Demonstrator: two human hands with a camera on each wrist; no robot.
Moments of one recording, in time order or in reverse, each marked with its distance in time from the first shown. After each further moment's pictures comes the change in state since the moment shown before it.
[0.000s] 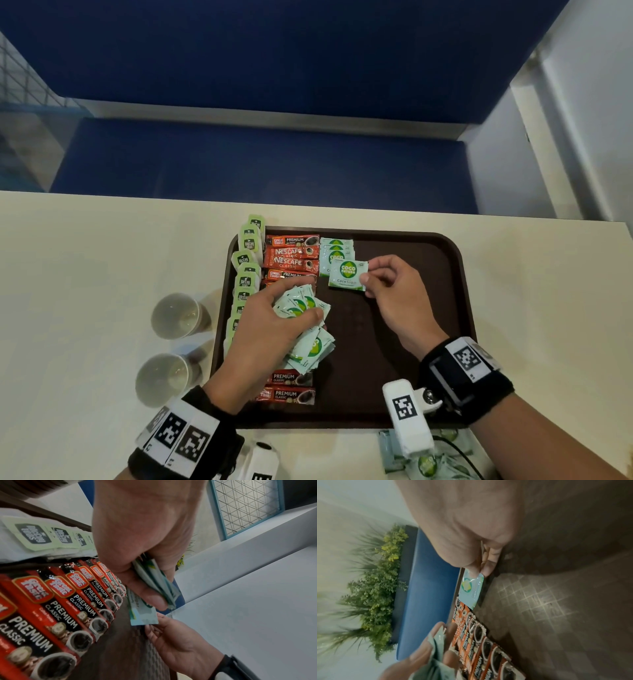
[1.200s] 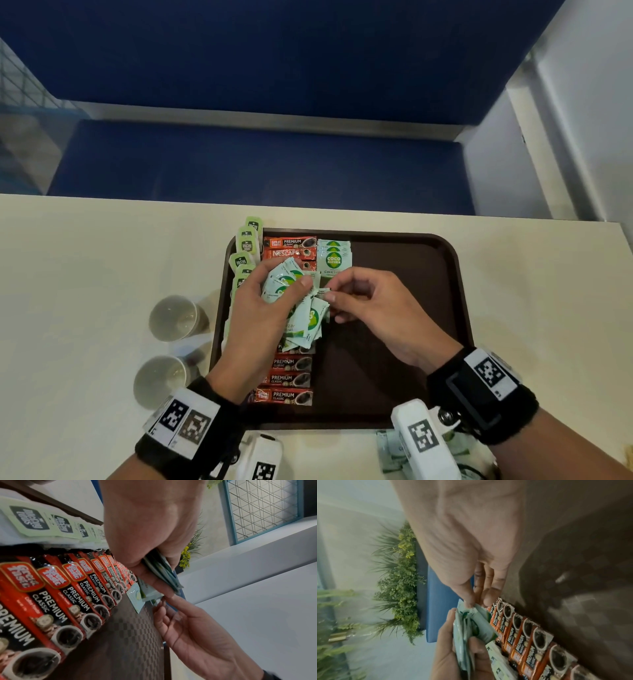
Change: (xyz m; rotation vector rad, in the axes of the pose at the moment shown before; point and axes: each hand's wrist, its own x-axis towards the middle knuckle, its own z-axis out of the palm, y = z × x) left_hand 0.014 -0.001 0.004 -0.232 0.092 0.163; right_hand -0.039 -0.047 -0.002 0.133 -0.440 0.019
